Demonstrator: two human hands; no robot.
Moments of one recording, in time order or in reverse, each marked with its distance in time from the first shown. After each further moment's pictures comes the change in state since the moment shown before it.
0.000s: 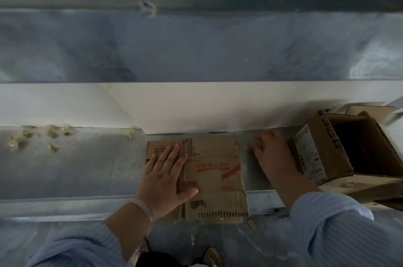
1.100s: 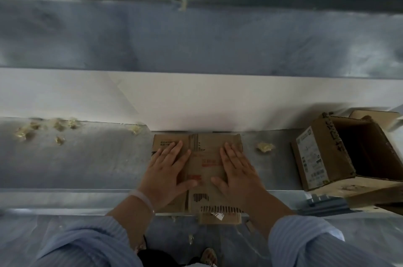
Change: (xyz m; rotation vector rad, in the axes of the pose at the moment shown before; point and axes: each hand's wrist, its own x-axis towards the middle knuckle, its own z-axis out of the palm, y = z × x) left_hand 0.004 -0.010 0.002 -0.114 0.041 0.027; right_hand -0.055 -0.031 0.050 -0.295 -0.384 -0.357
